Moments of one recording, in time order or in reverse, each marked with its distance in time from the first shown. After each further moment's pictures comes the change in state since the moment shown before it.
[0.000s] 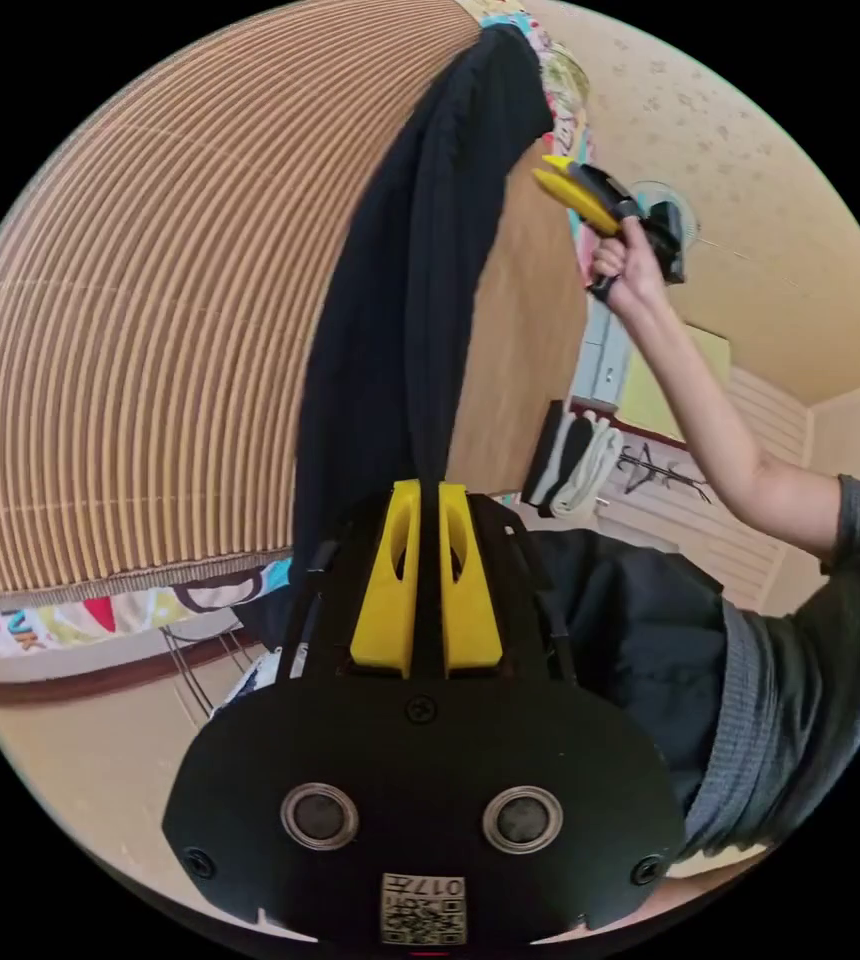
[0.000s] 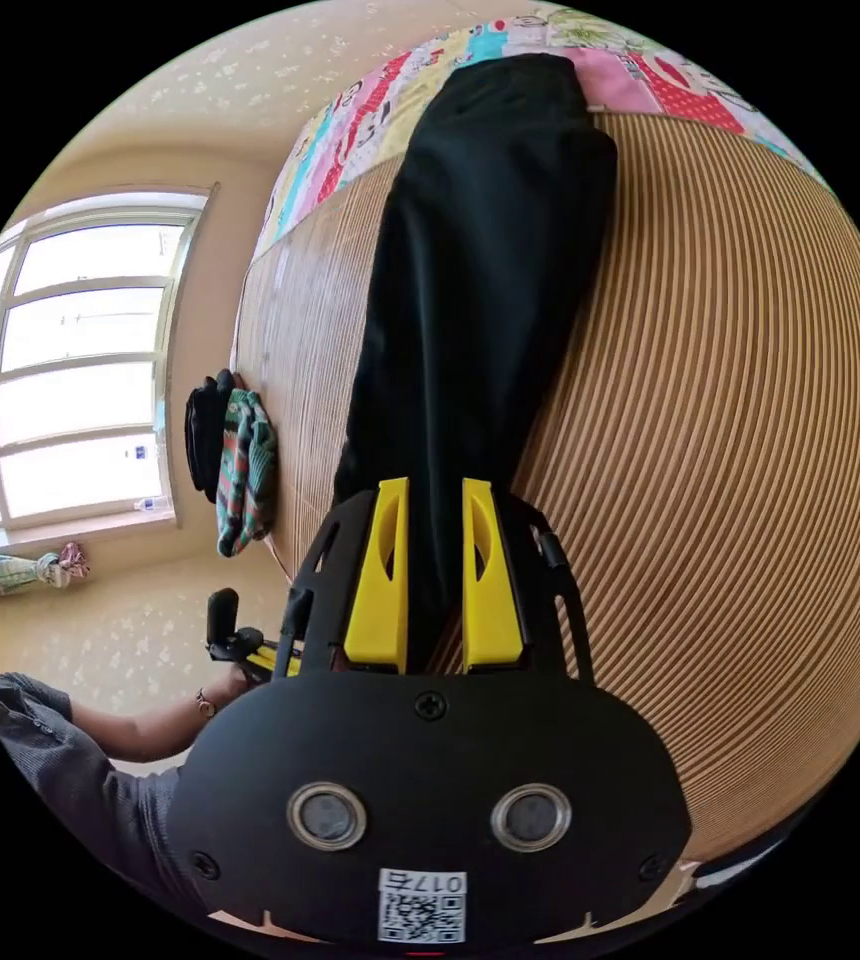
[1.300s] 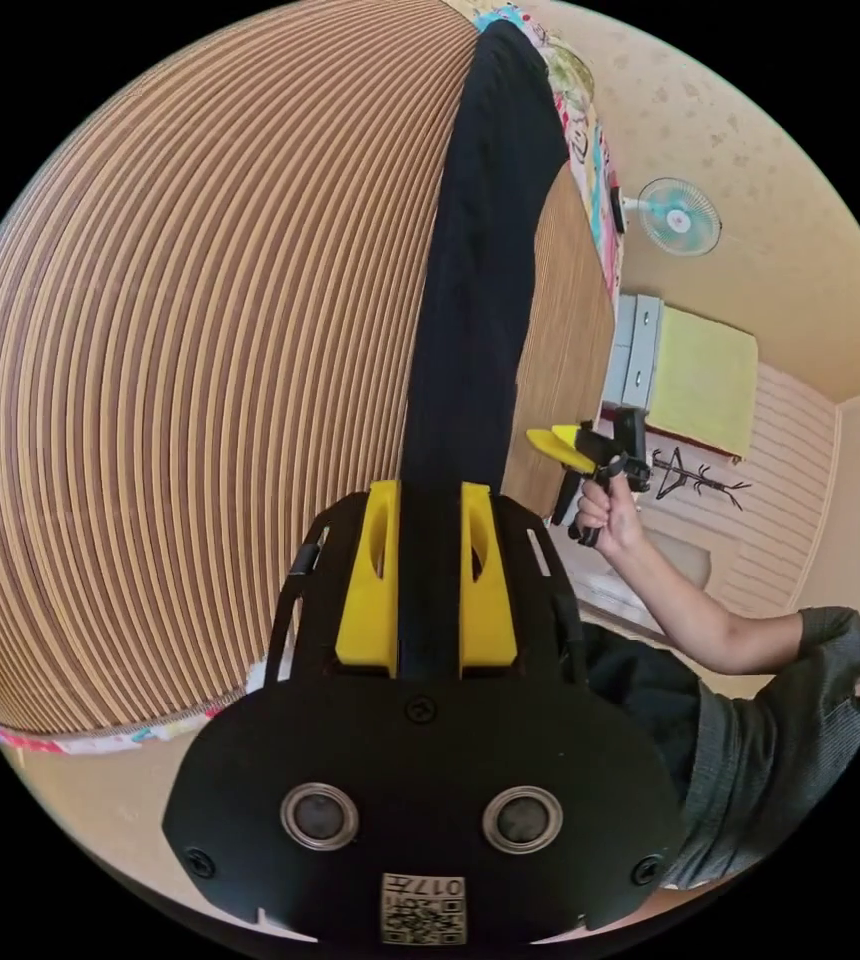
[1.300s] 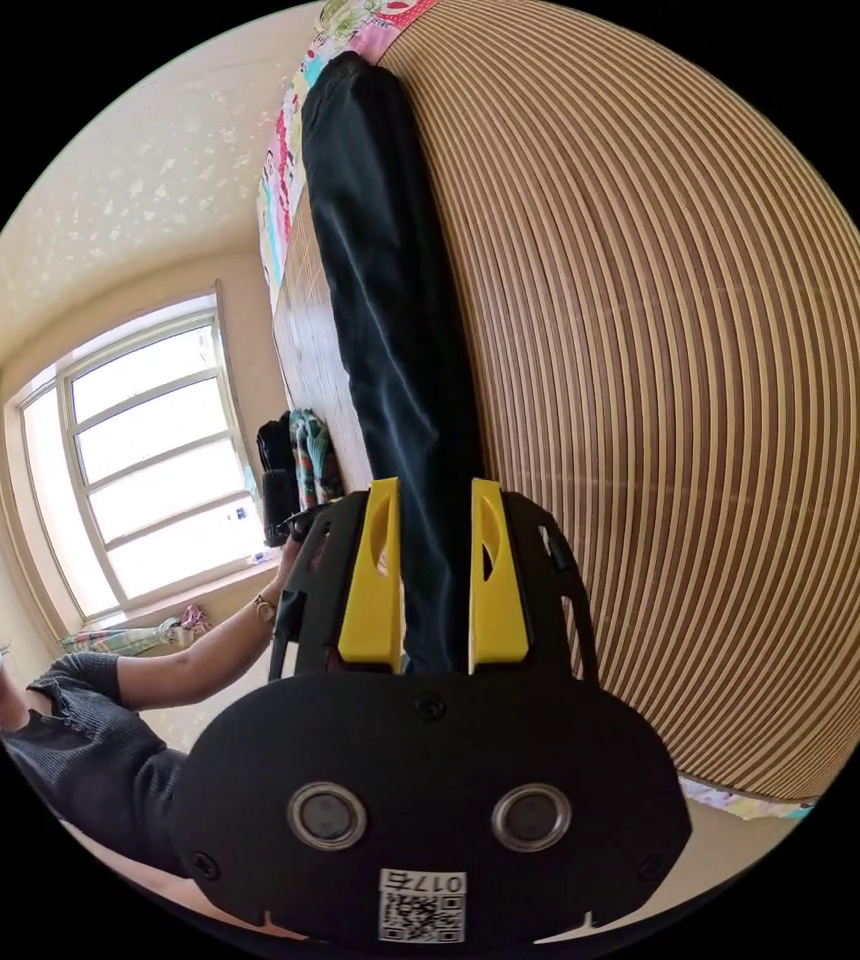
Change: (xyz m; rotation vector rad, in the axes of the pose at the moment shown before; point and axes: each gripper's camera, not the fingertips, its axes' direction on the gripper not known) left arm 0.036 -0.055 0.011 0.021 -0.138 -0.013; right arm 0.150 0.128 -0.004 0.102 -0.366 0.275
